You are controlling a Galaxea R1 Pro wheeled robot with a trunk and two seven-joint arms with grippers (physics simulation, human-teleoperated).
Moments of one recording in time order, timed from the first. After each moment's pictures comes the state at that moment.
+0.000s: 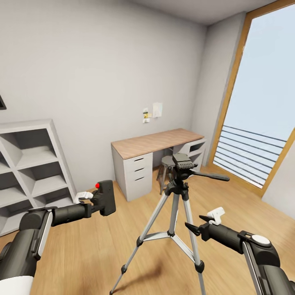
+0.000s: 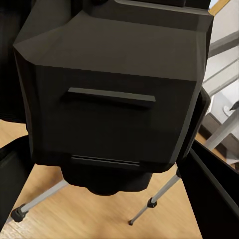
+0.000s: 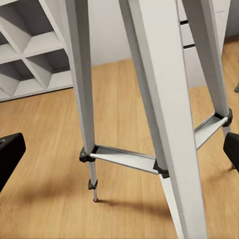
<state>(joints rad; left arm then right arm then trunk) -0.48 0.13 0.27 -1.37 -0.11 0.95 -1.03 -0.23 -0.06 -0.25 -1.54 0.15 0.59 0.91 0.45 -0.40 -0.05</state>
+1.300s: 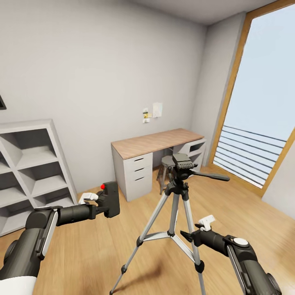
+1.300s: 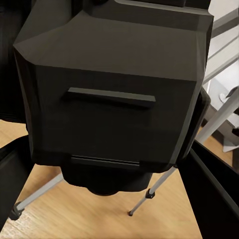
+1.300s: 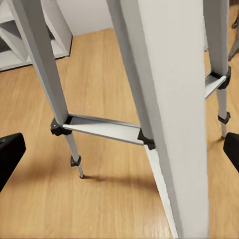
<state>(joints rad) -0.48 0.13 0.21 -1.37 -0.11 0.94 -1.03 -0.30 -0.06 -0.18 -1.22 0.19 0.43 0.77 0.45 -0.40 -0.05</state>
